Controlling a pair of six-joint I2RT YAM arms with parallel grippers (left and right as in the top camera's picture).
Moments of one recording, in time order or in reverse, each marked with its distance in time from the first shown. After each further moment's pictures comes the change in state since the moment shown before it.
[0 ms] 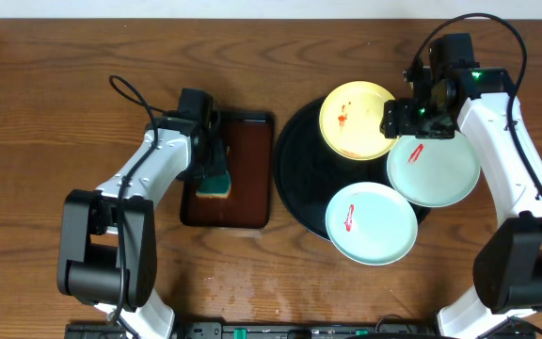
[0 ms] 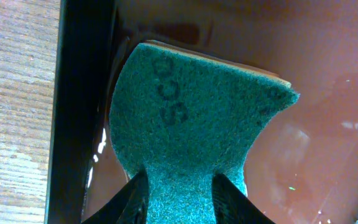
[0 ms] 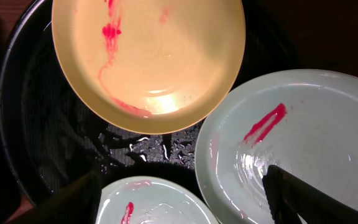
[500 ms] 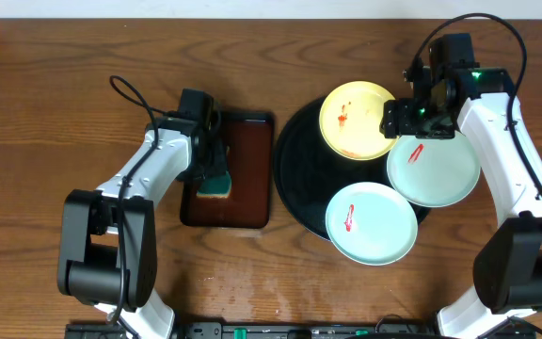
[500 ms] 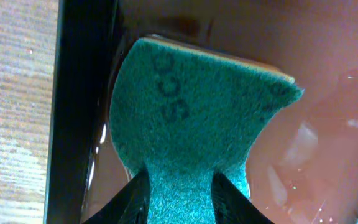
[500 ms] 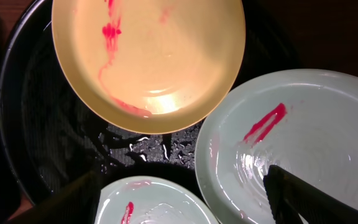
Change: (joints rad) left arm -0.003 0.000 0.000 -0.016 0.000 -0.008; right arm 0.000 0.000 0.000 0.000 0.000 0.000
